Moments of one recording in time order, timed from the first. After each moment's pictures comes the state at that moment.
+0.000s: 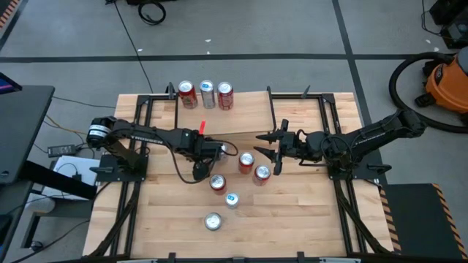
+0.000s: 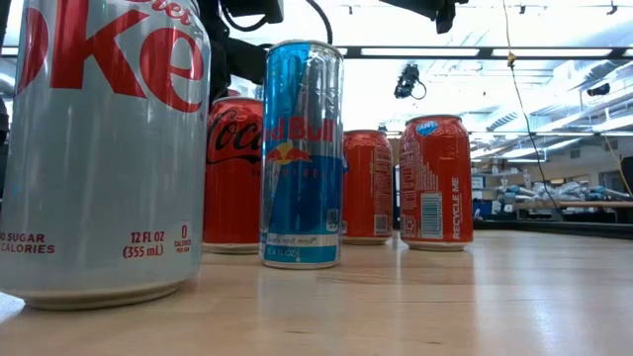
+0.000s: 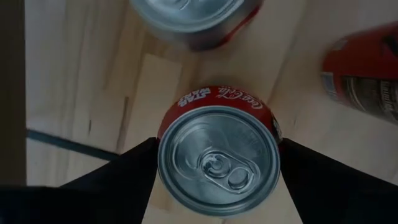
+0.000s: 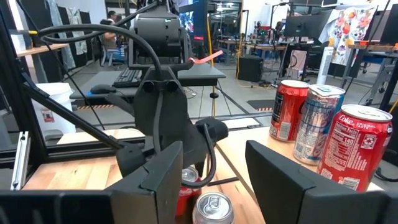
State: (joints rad) left arm -0.06 1.62 1.26 -1.07 -0.20 -0.30; right arm 0.23 1.13 0.72 0.41 0.45 -0.01
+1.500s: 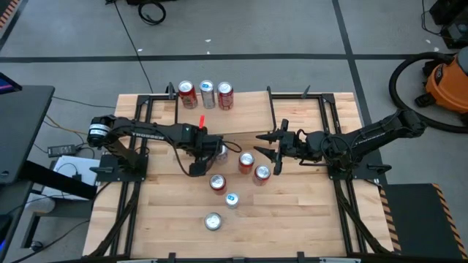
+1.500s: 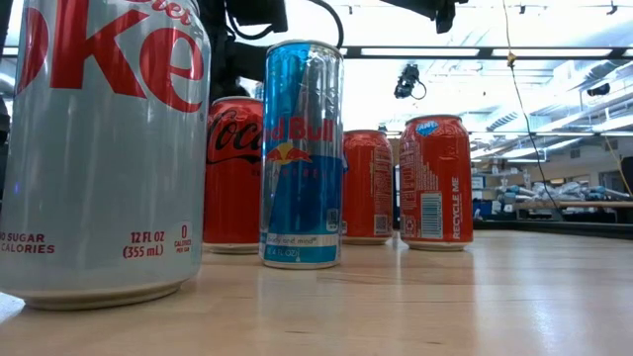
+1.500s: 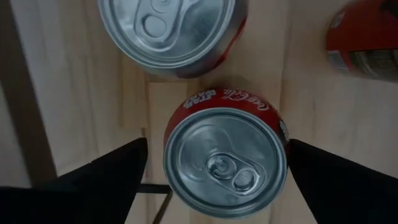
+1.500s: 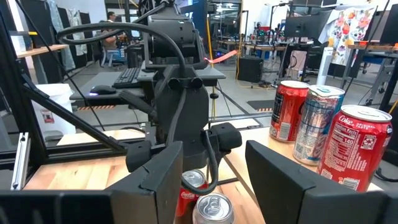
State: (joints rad) left arm 0.01 1.62 1.26 -1.04 -0.18 0.04; right arm 0.23 1.13 0.72 0.41 0.45 -0.01
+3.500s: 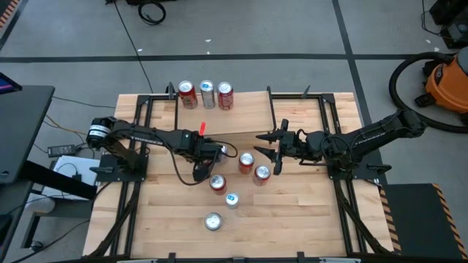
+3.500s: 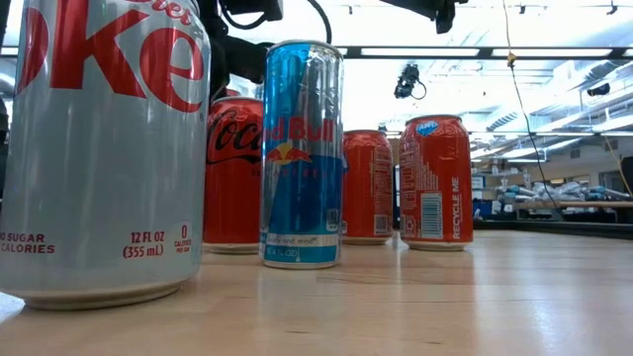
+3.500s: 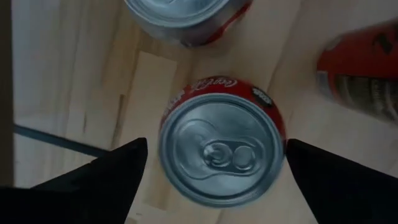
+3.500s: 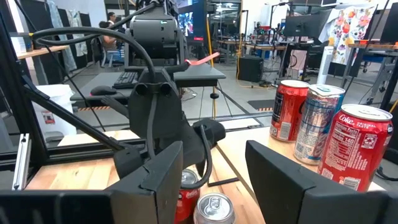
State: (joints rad) left arm -0.06 1.62 1.26 -1.08 -0.19 -0.32; right arm 0.23 1.13 0.72 0.41 0.45 0.00
